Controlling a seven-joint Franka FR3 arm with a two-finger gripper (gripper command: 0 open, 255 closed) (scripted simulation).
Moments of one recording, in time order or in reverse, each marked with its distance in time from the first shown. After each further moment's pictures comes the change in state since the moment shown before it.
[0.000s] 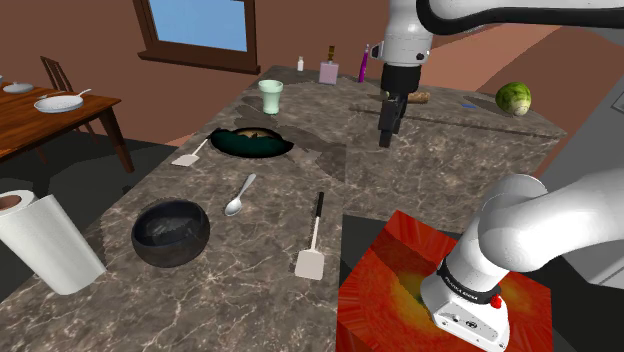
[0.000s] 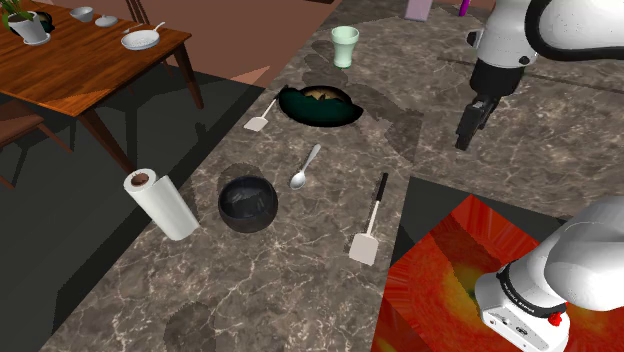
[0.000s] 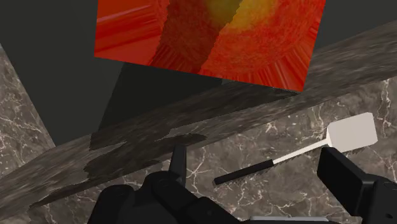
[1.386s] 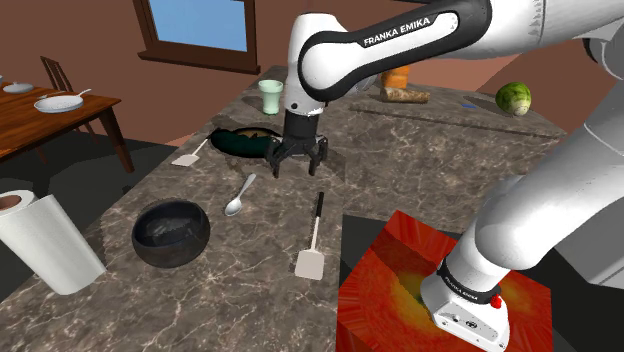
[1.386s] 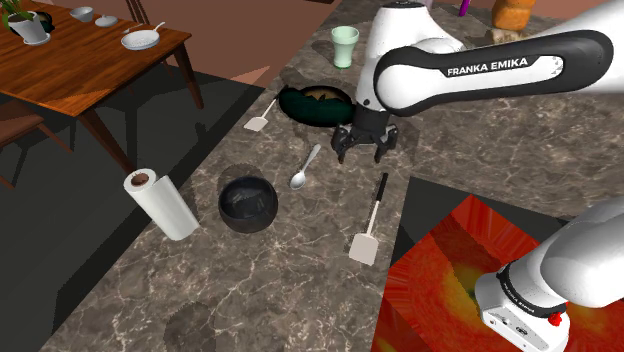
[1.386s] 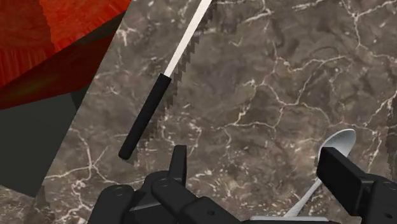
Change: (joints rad) arm -0.074 0.510 0.321 0.113 0.226 0.520 0.818
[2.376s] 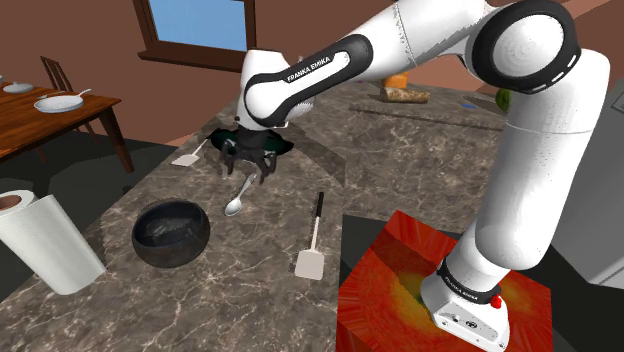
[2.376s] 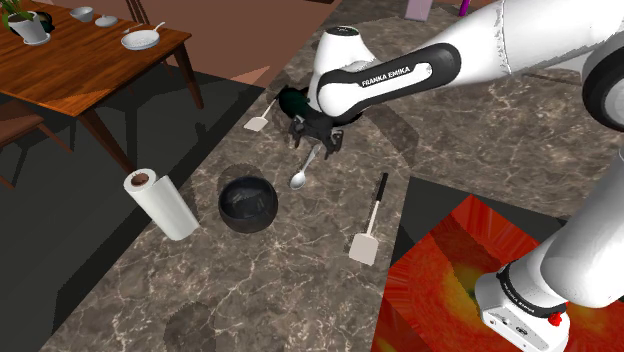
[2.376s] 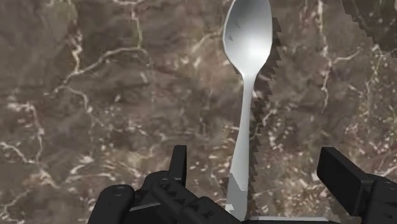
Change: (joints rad) arm 0.009 0.493 0.014 0.335 -0.151 0.251 0.555
